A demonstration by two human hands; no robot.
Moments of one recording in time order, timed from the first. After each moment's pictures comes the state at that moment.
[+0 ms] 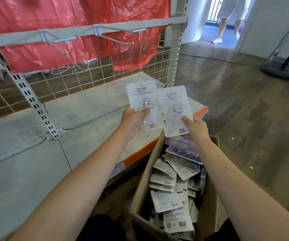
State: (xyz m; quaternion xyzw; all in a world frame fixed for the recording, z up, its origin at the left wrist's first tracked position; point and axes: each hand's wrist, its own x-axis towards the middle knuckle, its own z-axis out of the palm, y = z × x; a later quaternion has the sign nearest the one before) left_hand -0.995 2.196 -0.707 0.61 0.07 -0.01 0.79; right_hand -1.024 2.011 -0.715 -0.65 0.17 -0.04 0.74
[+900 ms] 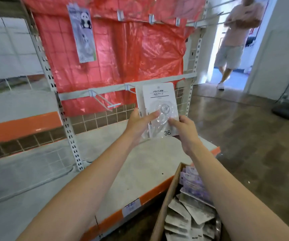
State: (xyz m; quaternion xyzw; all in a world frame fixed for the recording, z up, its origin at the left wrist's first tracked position) left_hand -1.026 2.239 -0.551 0.65 -0.04 0.10 0.75; right_hand -1.024 2.094 -0.567 -0.67 -0.04 -0.07 0.74
